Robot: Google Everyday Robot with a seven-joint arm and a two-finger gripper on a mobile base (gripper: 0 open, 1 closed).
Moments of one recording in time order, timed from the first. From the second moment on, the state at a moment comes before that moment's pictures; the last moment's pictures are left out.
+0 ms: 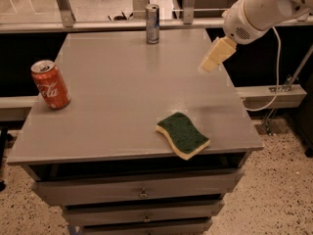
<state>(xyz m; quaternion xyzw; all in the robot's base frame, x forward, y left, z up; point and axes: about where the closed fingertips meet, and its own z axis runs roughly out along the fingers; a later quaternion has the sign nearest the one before) 0.655 -0.156 0.952 -0.53 0.76 -0.02 0.36</state>
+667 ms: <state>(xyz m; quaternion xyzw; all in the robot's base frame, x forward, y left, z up) 0.781 -0.123 0.920 -0.43 0.77 0.06 0.47</state>
